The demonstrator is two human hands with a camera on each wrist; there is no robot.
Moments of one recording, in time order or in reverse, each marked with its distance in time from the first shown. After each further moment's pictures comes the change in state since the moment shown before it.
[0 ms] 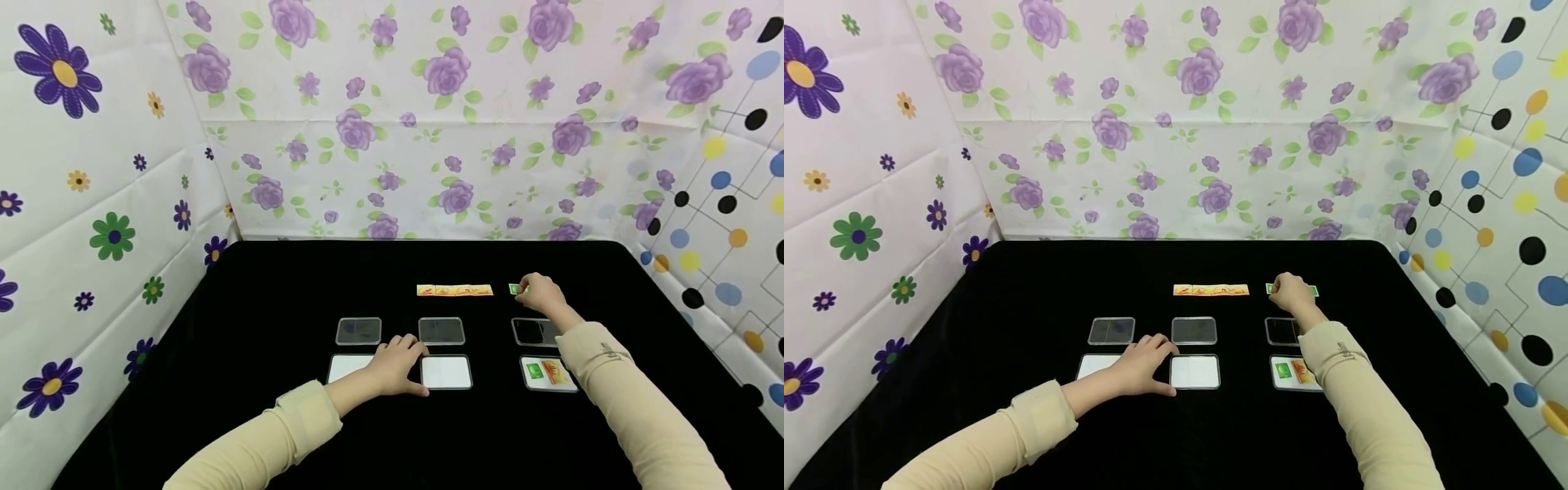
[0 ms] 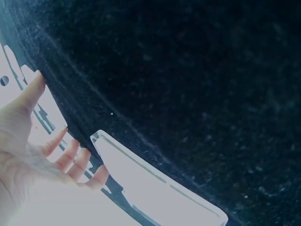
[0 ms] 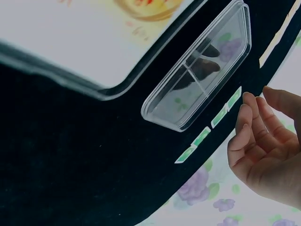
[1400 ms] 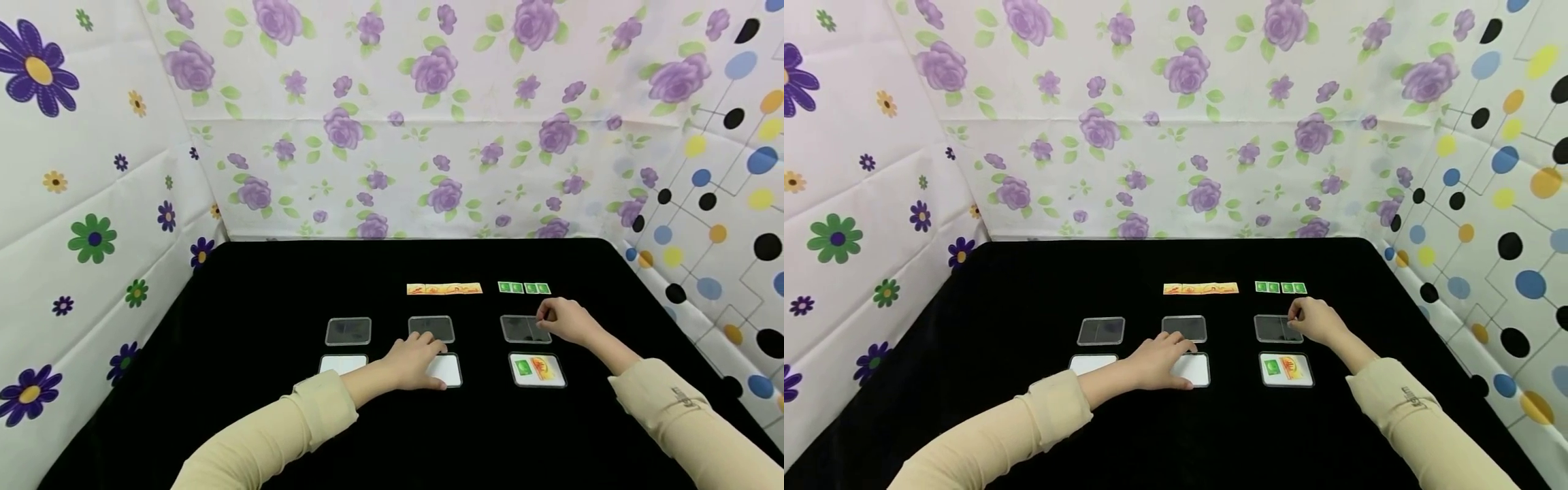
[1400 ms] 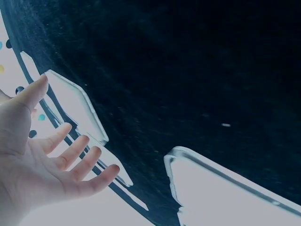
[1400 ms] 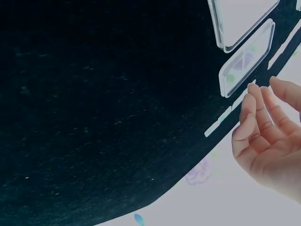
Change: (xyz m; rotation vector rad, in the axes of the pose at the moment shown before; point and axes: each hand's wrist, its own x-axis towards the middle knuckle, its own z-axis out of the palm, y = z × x) left_hand 0.024 0.034 -0.009 0.037 -0.037 0.122; right_hand -0.066 0.040 -0.013 0.005 -0.052 -0.141
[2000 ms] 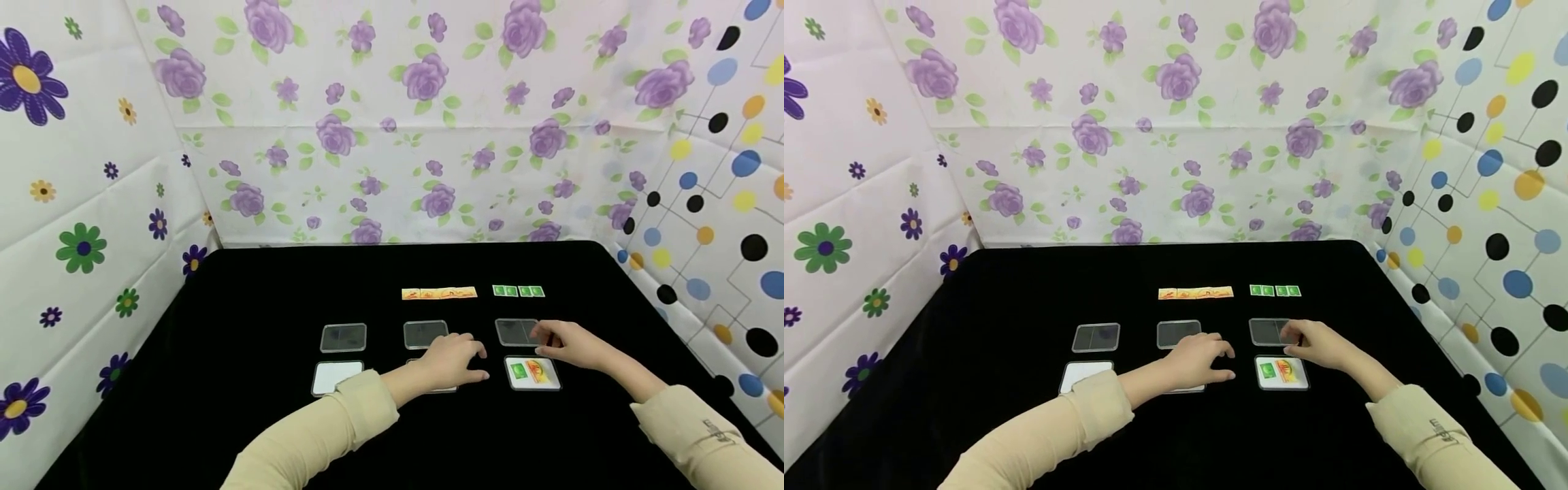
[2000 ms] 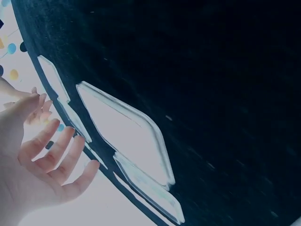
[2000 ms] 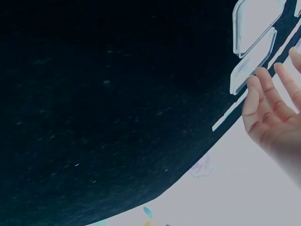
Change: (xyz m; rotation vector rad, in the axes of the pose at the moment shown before) left_hand 0.048 0.045 0.003 -0.011 0.114 0.120; right_hand -0.031 0.012 0.002 0.139 -0.135 -0.306
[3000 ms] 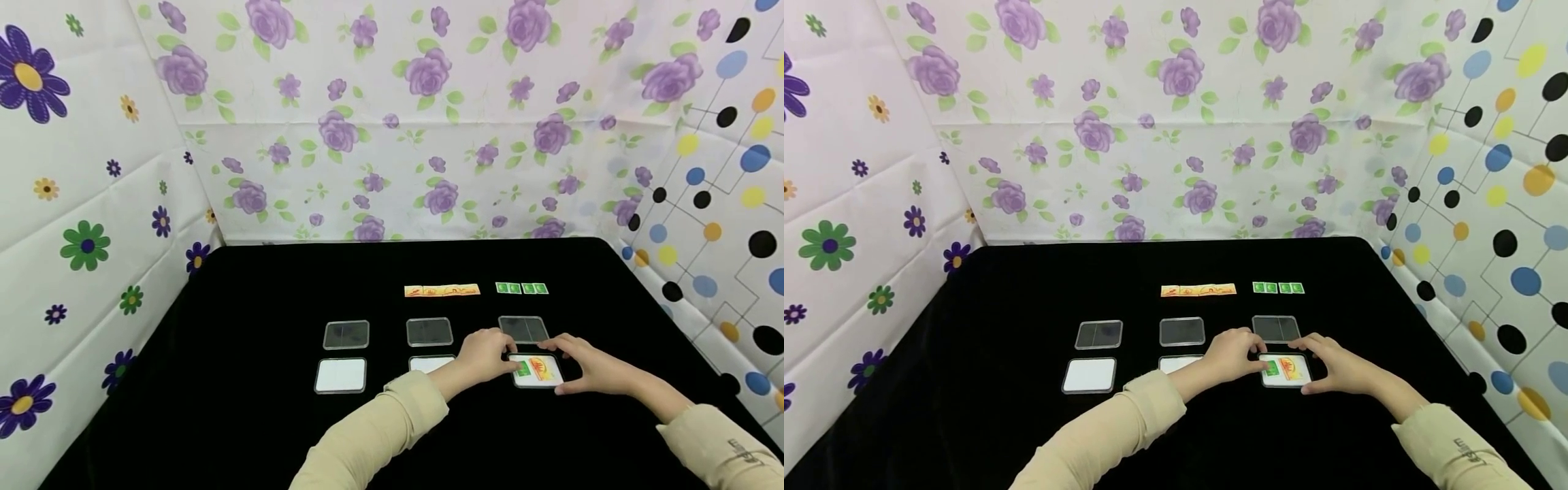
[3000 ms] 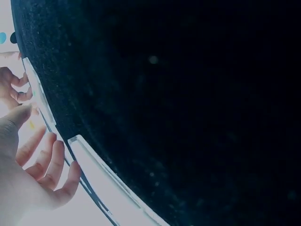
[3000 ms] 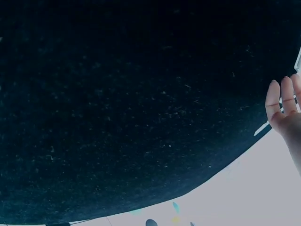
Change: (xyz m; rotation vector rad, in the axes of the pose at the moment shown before) left_hand 0.053 0.022 0.035 -0.067 0.120 -0.107; right_hand -0.032 0.020 0.021 -0.111 -0.048 0.090
